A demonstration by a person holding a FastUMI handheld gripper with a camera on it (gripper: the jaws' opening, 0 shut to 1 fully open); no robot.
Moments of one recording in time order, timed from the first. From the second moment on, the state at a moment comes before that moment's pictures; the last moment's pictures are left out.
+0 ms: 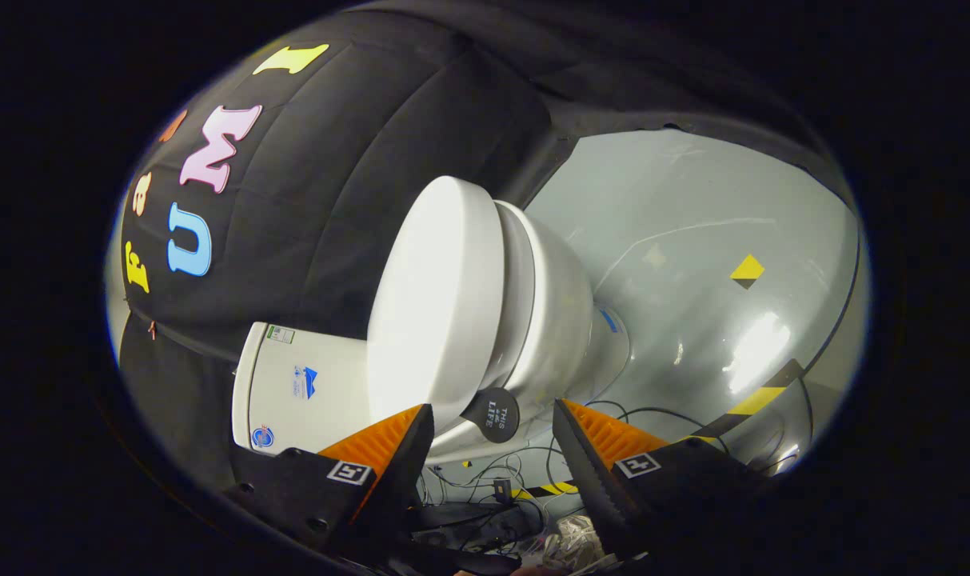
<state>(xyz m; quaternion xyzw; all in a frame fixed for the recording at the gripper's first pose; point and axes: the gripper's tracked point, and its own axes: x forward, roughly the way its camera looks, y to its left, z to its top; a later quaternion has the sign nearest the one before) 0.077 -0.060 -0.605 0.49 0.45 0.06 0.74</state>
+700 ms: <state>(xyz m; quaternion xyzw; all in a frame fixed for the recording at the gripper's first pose) 0.085 -0.034 -0.619 0.53 0.45 0.07 0.71</state>
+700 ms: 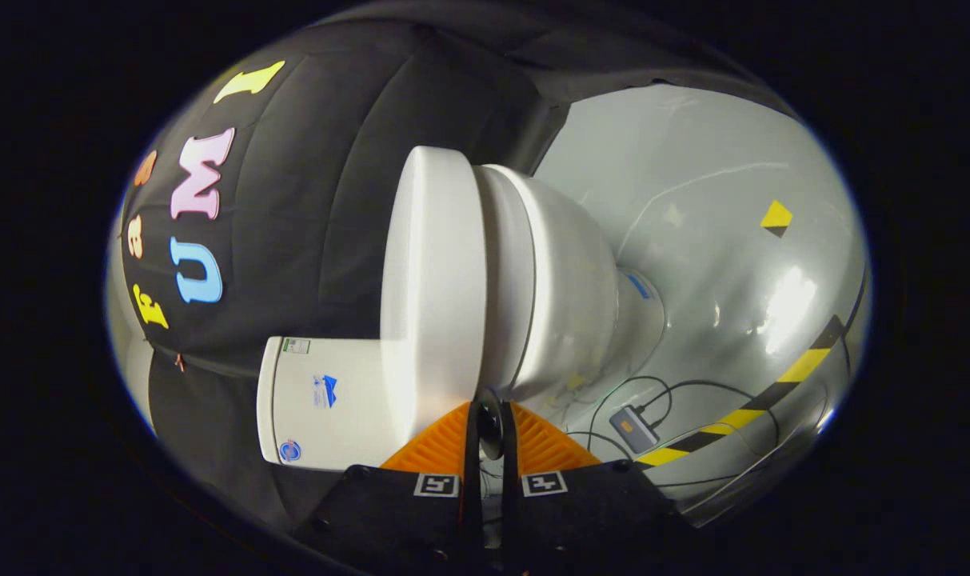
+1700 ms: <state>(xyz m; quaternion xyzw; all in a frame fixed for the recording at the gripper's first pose) 0.100 -0.001 -0.472 0.30 0.44 0.02 0.85</state>
